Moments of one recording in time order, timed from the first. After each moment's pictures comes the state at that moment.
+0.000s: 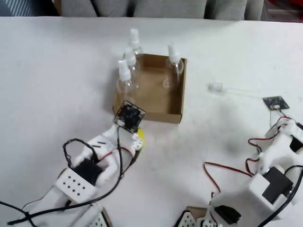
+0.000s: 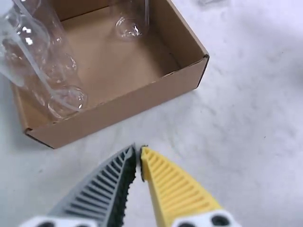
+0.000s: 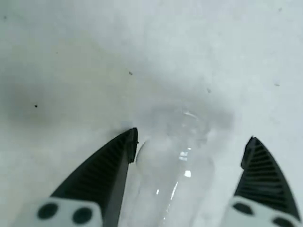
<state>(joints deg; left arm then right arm) 28.2 -59.4 76.9 34.2 3.9 41.2 5.5 28.6 54.0 53.1</state>
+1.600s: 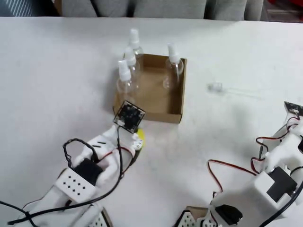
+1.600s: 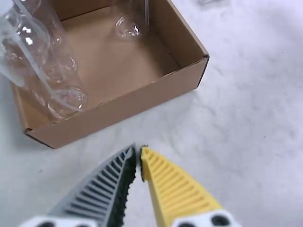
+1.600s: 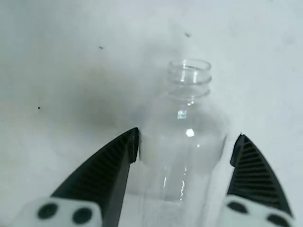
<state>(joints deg) 28.2 -59.4 76.9 34.2 3.9 44.7 8.0 22.7 65.6 34.2</state>
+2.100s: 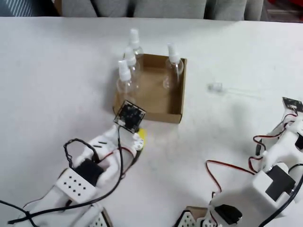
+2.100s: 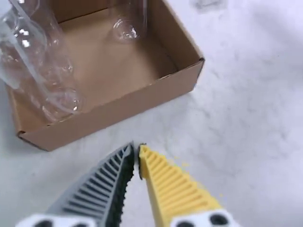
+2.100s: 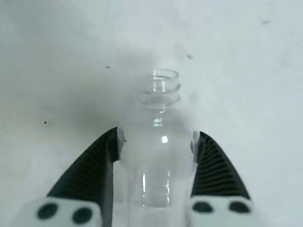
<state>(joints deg) 29.2 -59.4 76.9 32.8 4.1 42.6 8.0 22.4 63.2 33.2</state>
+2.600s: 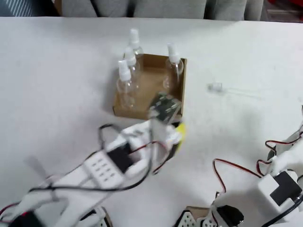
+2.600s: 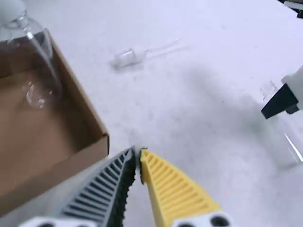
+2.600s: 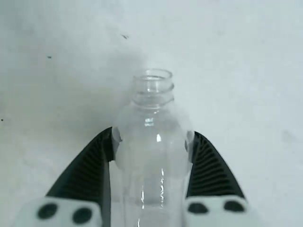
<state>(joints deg) 44.4 -35.2 55.3 23.3 15.2 50.5 8.0 20.5 63.2 34.4</state>
